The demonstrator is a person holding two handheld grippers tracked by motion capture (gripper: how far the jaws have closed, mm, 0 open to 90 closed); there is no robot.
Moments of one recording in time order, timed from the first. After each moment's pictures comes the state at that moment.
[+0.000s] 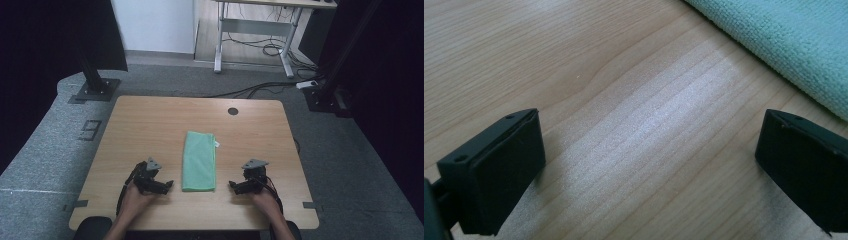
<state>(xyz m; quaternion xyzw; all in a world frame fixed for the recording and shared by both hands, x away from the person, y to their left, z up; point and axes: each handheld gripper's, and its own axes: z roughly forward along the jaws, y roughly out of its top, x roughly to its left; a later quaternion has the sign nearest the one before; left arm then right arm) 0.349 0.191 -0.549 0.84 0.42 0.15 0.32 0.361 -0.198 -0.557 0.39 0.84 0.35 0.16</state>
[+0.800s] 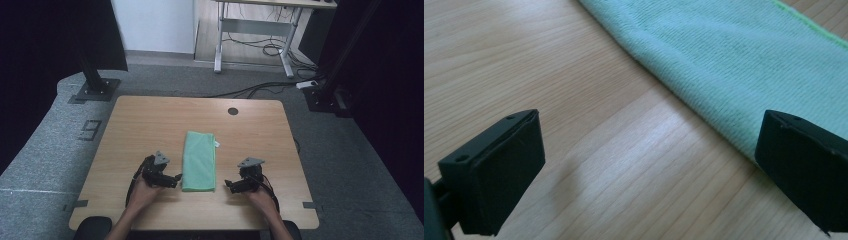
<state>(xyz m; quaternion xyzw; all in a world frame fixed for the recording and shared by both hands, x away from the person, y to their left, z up) 0.362 0.162 -0.535 0.83 0.40 0.16 0.35 0.362 -0.182 -0.548 0.38 0.84 0.36 0.15</state>
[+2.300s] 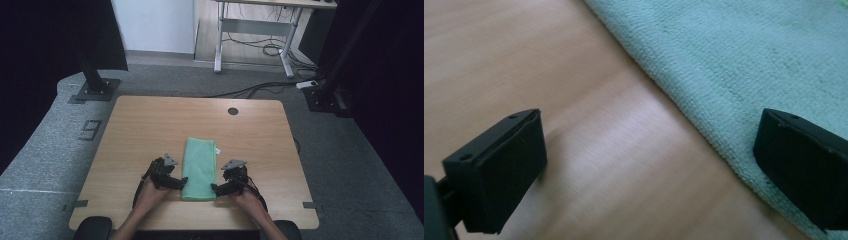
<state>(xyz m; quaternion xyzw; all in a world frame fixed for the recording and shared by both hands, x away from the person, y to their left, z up) 0.358 0.141 -0.546 0.85 0.40 0.14 0.31 0.355 -0.135 -0.552 0.36 0.86 0.34 0.14</state>
